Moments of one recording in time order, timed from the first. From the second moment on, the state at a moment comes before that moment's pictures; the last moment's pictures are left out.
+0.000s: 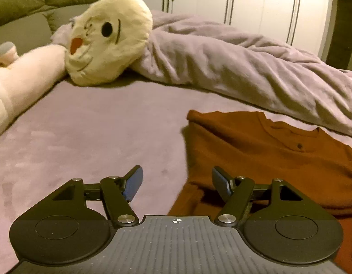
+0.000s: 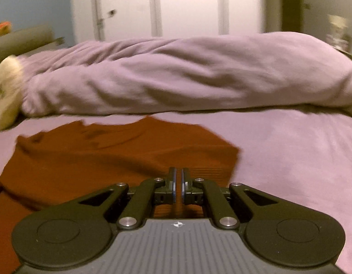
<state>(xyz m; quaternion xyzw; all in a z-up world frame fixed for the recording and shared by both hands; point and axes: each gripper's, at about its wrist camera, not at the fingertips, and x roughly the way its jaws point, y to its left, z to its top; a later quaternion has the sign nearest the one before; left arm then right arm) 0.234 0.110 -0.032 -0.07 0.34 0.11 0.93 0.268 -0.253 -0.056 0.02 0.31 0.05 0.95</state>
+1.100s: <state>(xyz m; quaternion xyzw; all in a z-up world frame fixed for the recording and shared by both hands) 0.213 0.163 -0.066 -0.02 0.38 0.22 0.90 0.273 -0.178 -0.060 -0.14 0.35 0.08 0.92</state>
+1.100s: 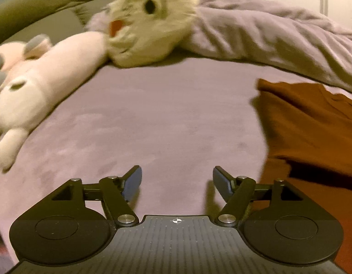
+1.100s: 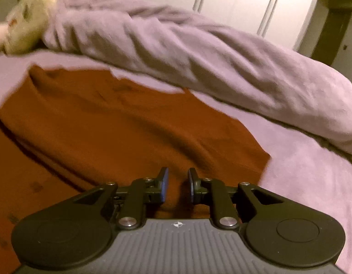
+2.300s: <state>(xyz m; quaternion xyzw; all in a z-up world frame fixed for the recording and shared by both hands) 0.127 0.220 -0.076 -0.07 0.36 0.29 0.88 0.415 0.014 -0.085 -0.14 0.37 0.20 0.90</state>
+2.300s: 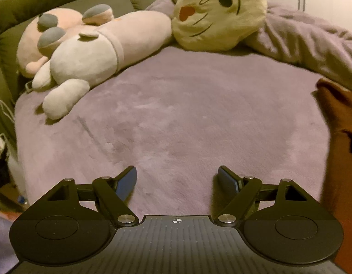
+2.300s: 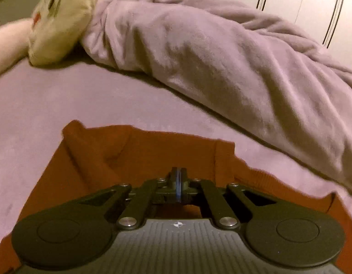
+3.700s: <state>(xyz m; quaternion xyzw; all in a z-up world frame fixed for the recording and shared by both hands) 0.057 0.158 -0.069 -0.18 0.49 0.02 0.85 0.061 -0.340 -0.057 0.14 0.47 0.06 0.87</state>
